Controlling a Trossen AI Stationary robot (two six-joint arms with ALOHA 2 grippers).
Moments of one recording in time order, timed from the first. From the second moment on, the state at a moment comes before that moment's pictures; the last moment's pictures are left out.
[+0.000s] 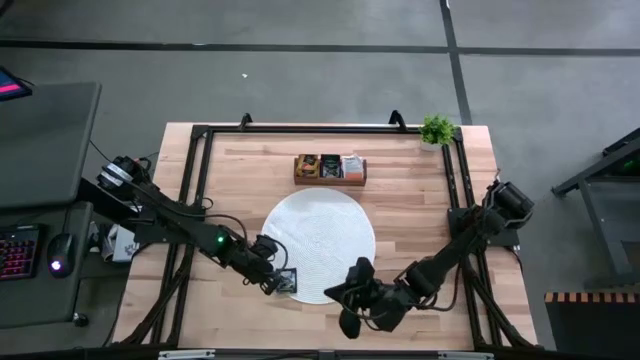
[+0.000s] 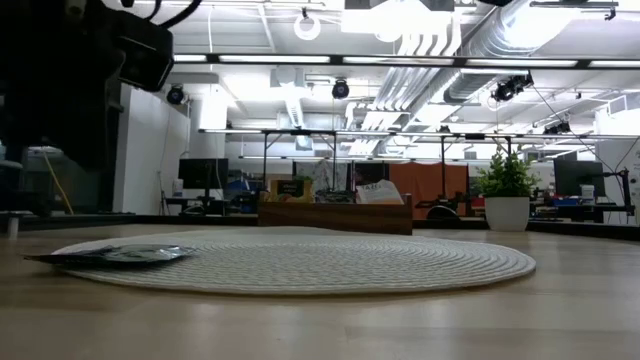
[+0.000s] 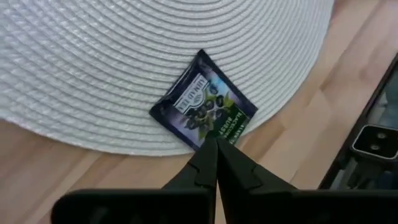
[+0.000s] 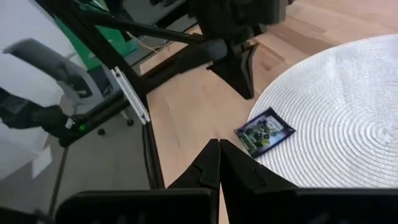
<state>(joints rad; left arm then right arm) -0.55 1.44 0.81 -0.35 -0.14 -1.34 0.68 1.79 1.29 -0.04 0.68 0.94</state>
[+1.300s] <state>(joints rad) -0.85 1.45 0.81 -0.39 -0.39 -1.57 0.28 2.07 1.34 0.10 0.02 1.15</state>
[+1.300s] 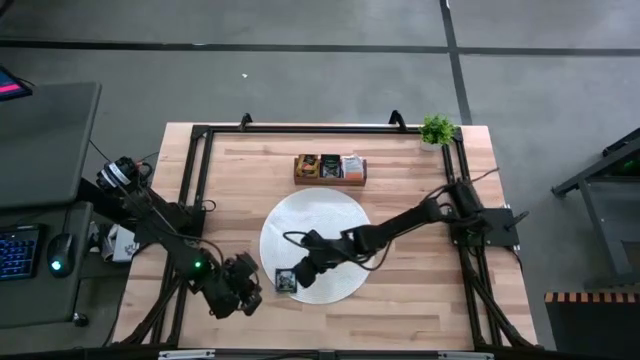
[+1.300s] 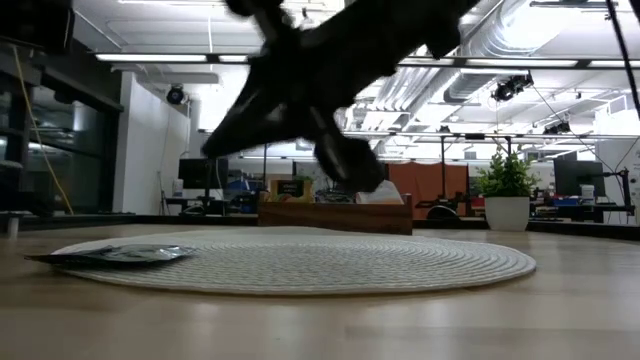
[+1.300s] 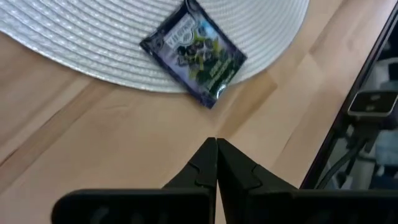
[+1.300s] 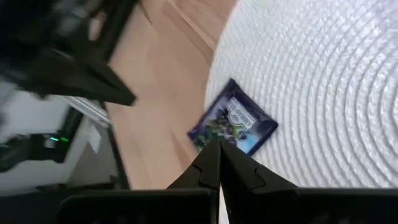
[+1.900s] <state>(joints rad) -0.90 1.45 0.81 -0.41 -0.43 -1.71 0.25 2.28 1.73 -0.39 -0.04 1.04</state>
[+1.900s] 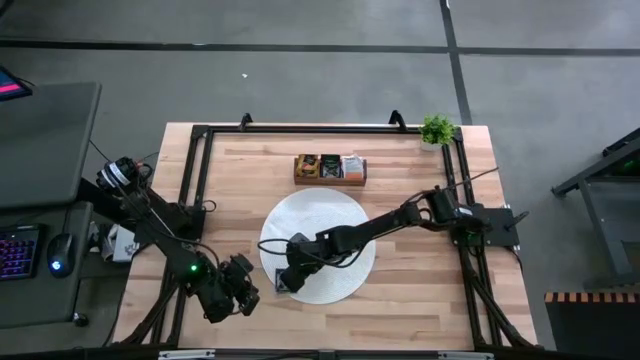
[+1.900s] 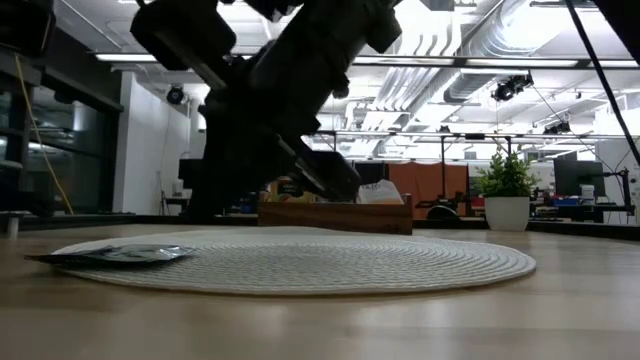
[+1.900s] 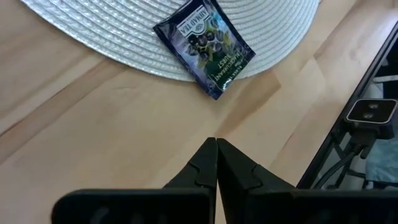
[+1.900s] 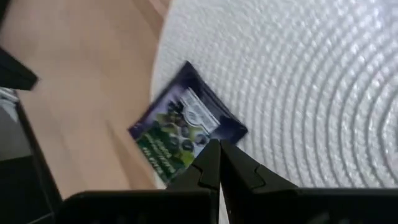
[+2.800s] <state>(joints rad) -0.90 1.45 0.81 -0.42 -0.44 -1.71 0.25 2.32 1.72 -0.29 -0.03 1.10</state>
